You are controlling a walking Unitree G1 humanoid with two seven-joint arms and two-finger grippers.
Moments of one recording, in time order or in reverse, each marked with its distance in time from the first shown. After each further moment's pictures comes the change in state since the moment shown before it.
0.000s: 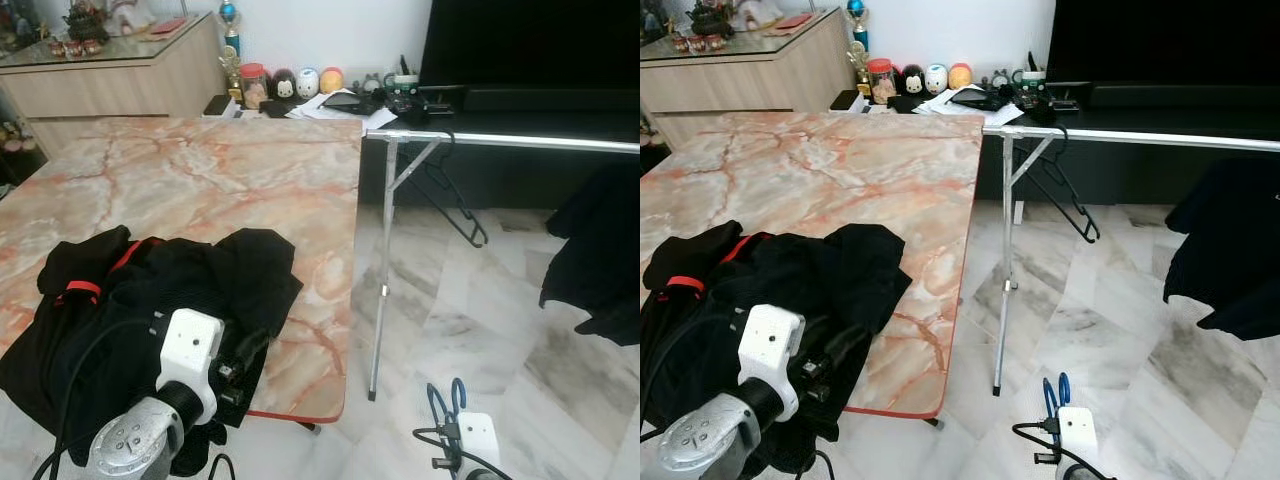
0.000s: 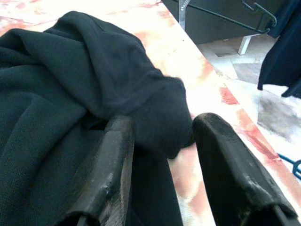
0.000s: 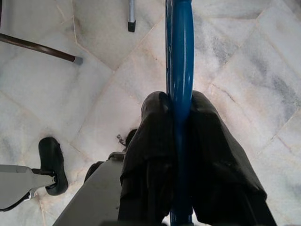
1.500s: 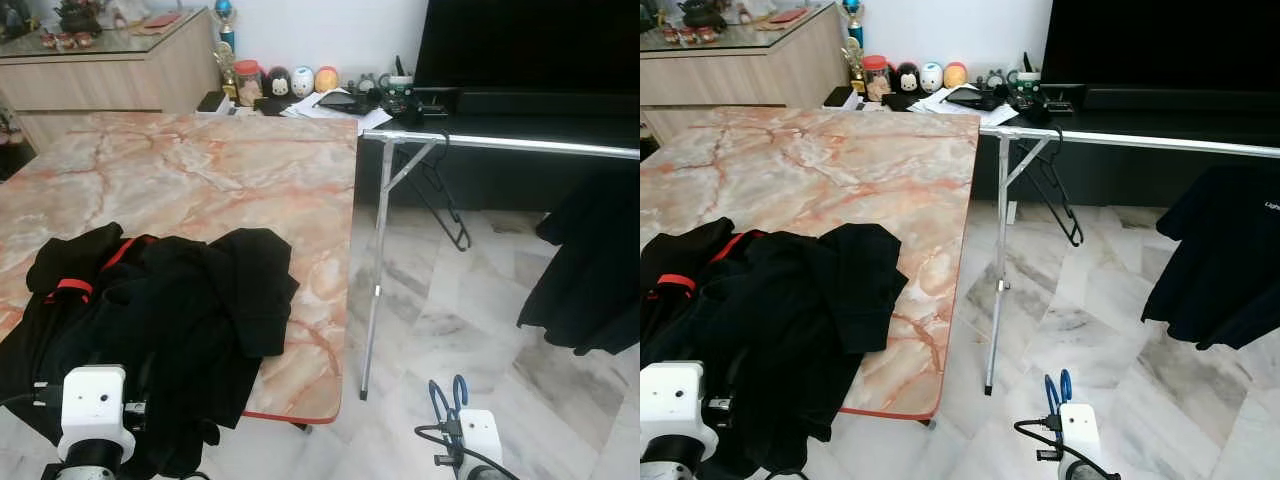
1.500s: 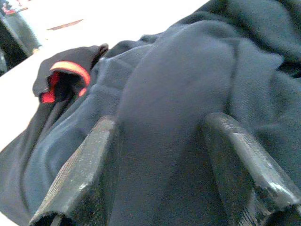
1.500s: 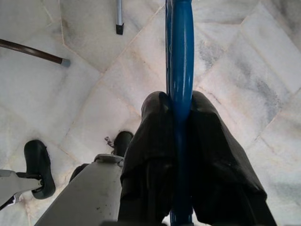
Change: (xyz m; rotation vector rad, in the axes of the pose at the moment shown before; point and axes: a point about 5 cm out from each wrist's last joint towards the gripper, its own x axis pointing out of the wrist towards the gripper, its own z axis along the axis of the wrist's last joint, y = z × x) left arm -0.047 0.050 -0.041 0.164 -0.075 0.534; right arm 0.000 -0.006 0.004 -0.013 -0.008 -0.017
